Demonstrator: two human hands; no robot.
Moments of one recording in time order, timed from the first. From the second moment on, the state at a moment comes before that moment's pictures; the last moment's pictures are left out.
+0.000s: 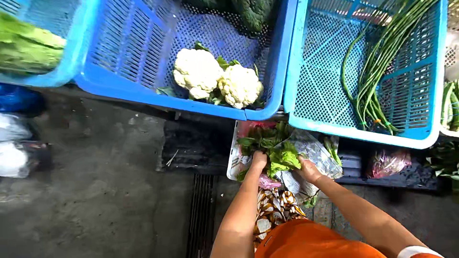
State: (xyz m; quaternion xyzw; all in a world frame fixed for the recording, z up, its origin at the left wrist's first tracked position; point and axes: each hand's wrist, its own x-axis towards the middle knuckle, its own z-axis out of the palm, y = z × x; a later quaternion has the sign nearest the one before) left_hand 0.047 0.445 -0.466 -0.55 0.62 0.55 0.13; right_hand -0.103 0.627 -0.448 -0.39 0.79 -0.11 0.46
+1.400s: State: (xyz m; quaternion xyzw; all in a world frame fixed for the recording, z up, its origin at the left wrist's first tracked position) left_hand -0.015 0.471 -0.452 -0.03 0.95 0.20 0.24; right_hand -0.102 0.684 -0.401 -0.50 0.77 -0.15 0.36
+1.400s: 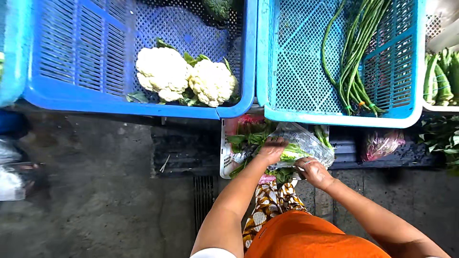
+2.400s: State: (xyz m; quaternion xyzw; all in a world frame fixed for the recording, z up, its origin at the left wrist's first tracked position) left_hand -0.036 0.461 -0.447 -0.15 0.88 0.34 0.29; right_hand -0.084 0.629 -0.437 -0.50 0.81 -0.12 0.28
